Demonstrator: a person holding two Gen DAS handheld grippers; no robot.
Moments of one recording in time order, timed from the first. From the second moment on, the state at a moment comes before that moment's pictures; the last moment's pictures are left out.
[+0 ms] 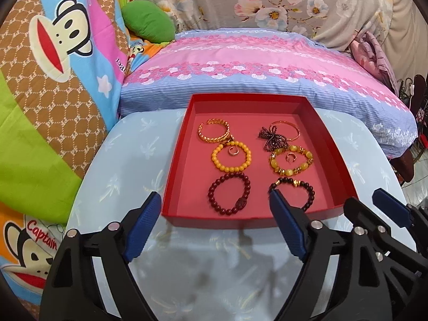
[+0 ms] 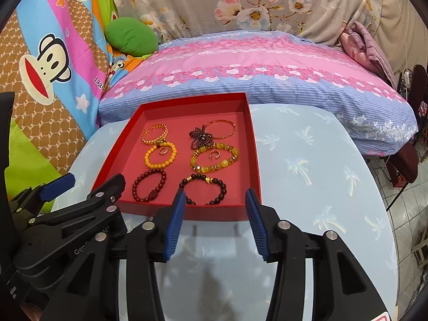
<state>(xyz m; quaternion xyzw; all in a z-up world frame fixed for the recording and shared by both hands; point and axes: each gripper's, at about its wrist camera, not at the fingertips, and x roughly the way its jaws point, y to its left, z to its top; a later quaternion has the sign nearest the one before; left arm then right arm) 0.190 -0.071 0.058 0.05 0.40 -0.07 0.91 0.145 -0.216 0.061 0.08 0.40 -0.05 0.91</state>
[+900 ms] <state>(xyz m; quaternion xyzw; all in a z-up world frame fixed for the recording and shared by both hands) 0.152 -0.052 0.033 0.05 0.43 -0.04 0.90 0.105 -0.215 0.044 0.06 0.42 -0.08 0.90</state>
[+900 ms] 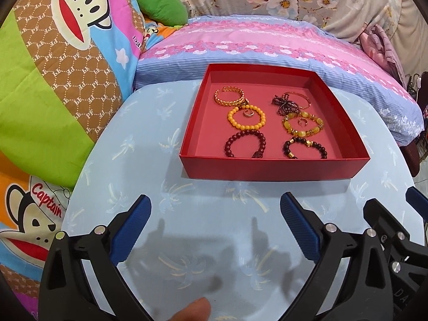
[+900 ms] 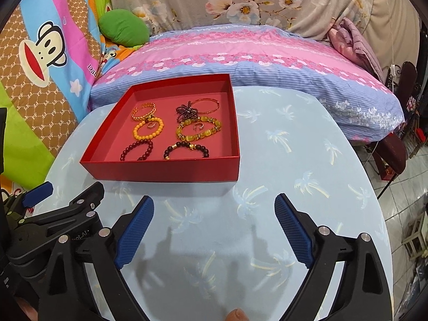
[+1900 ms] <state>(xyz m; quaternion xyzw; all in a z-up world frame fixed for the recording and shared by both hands) 0.157 -0.050 0.031 0.05 0.43 -0.03 0.90 0.106 -0.217 0.040 0.06 0.42 -0.08 0.90</state>
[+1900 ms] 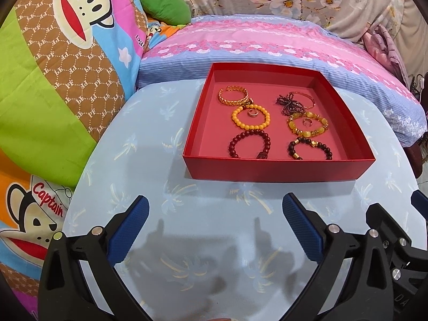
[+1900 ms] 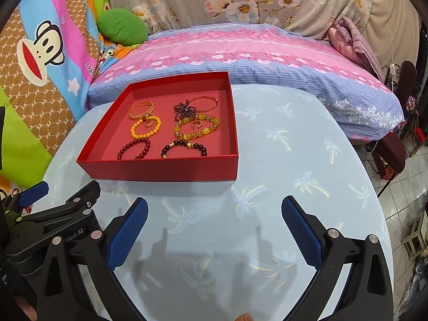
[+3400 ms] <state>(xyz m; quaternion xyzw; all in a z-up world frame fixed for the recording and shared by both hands) 0.156 -0.049 0.029 0.04 0.43 -0.02 0.90 0.106 -0.217 0.039 0.06 0.42 -0.08 0.90</state>
